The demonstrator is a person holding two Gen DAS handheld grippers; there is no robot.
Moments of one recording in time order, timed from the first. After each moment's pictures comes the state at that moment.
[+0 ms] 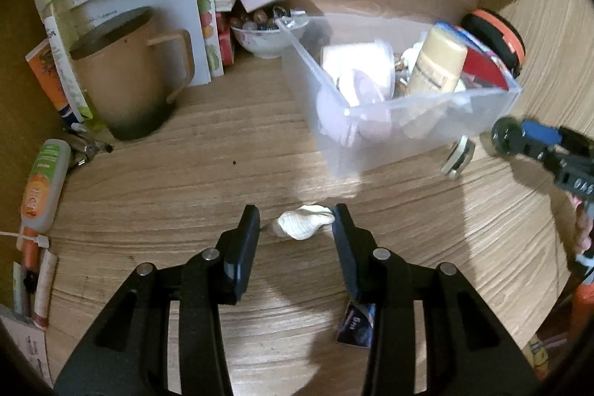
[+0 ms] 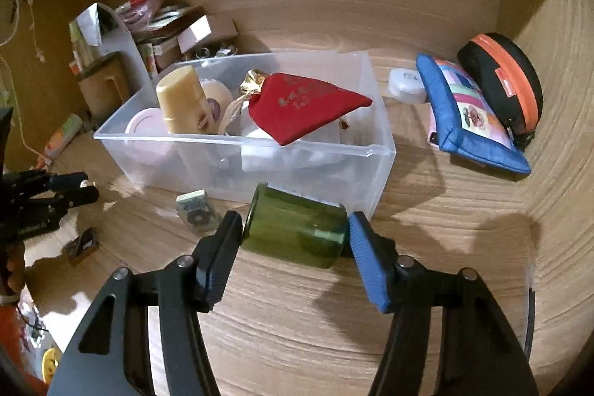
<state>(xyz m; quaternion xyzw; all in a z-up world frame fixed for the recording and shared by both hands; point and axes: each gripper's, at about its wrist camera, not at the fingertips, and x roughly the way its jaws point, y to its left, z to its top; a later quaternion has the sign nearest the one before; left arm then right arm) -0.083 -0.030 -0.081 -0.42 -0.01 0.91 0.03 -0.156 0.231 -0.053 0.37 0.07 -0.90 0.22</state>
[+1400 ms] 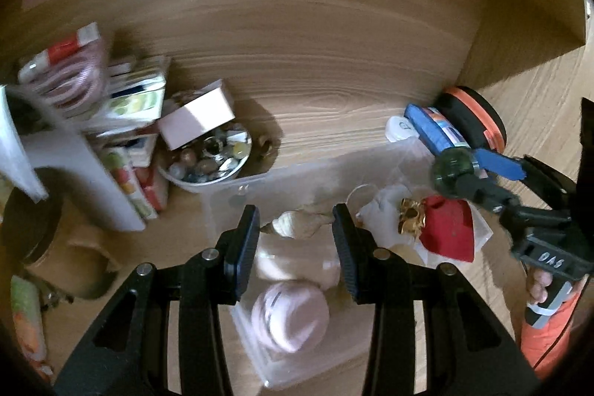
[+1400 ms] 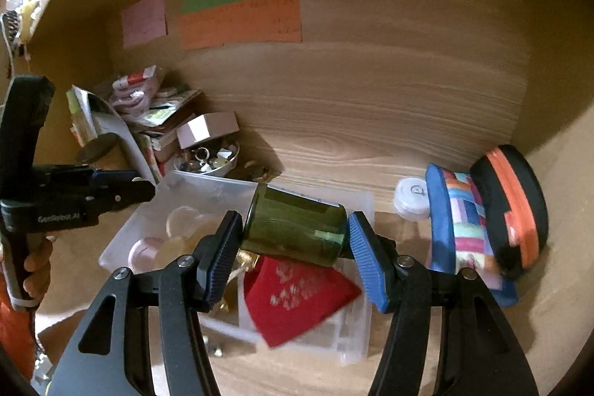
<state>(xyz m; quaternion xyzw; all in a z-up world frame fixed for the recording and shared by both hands) -0.203 0.011 0.003 -0.38 -0.04 0.92 0.10 -0.227 0.208 0.028 0.30 0.07 -0.92 0.24</state>
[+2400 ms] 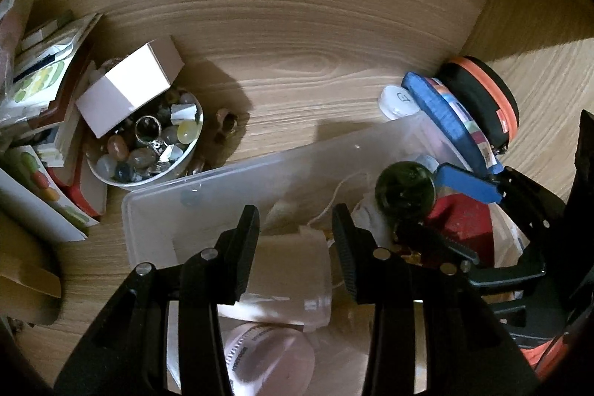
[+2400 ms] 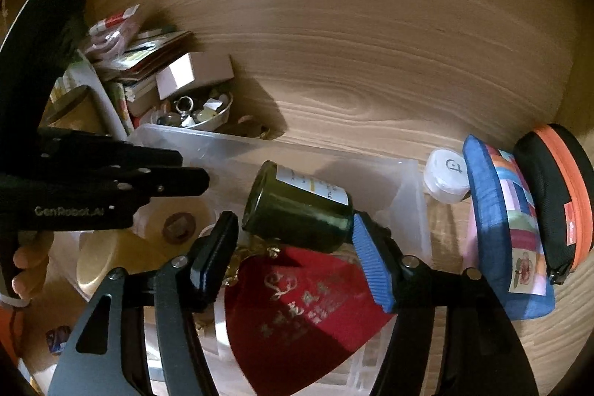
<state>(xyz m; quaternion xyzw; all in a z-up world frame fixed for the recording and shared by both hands) -0.256 0.033 -0.039 -0.44 -0.04 0.89 0.14 -0.265 0.177 -0.030 0.34 0.11 -0.90 0.24</state>
